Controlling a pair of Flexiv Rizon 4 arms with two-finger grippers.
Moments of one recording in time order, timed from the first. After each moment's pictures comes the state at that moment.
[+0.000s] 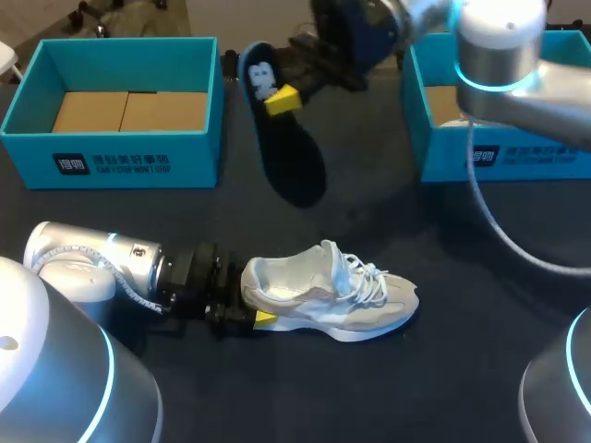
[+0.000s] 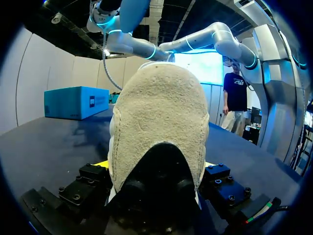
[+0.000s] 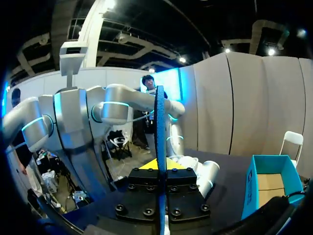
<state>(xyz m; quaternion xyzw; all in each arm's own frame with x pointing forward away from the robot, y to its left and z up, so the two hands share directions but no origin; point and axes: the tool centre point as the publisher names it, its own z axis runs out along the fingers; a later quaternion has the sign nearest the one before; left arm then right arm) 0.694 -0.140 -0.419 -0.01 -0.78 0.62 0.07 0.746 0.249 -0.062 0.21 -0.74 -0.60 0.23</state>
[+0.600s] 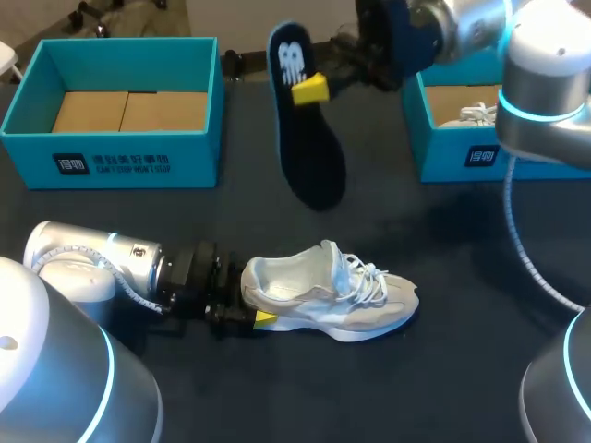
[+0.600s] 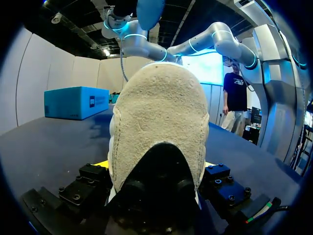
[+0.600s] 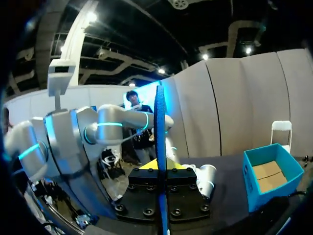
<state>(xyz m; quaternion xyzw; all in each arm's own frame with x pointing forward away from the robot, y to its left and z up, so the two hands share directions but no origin) 0.694 -0.140 -0.419 -0.01 -0.78 0.62 0.07 0.737 0.220 -0.017 0.09 -0.73 -0.64 0.23</state>
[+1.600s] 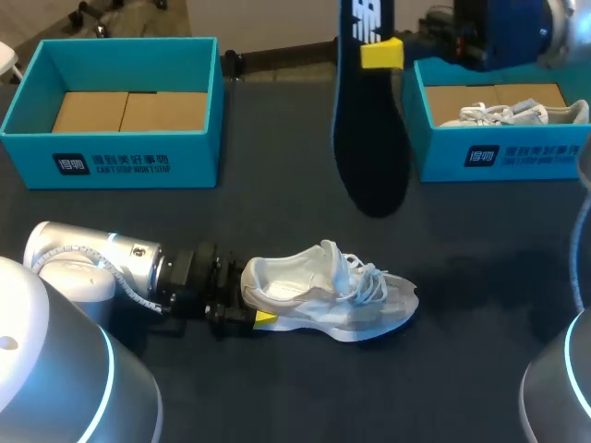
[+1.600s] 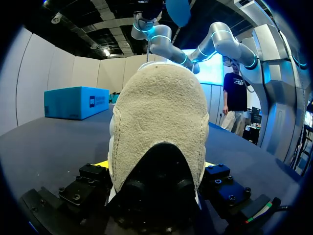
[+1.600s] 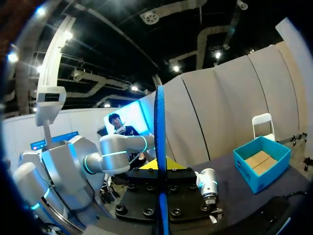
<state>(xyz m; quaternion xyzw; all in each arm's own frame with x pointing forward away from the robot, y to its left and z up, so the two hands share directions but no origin) 0.694 -0.140 -0.419 -0.01 -0.78 0.62 0.07 0.685 0.154 0.043 -0.05 -0.71 -0.67 0.21</state>
